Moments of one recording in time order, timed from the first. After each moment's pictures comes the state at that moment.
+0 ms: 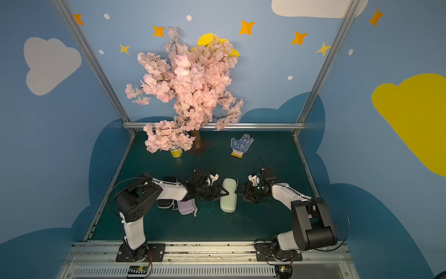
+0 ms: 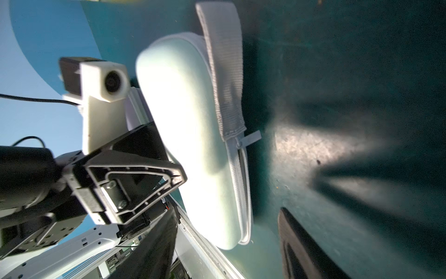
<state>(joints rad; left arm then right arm) -0.73 1.91 0.87 0.29 0.60 -0.99 0.25 1.46 0.64 -0.40 -0.77 0.57</state>
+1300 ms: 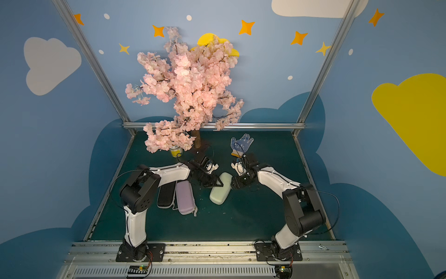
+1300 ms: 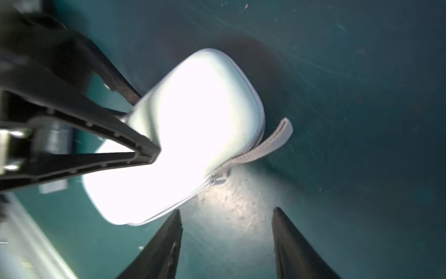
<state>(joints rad) -0.59 2.02 1.28 -0.38 0.61 -0.53 0.47 1.62 1.02 -0.60 -0.30 -0.09</state>
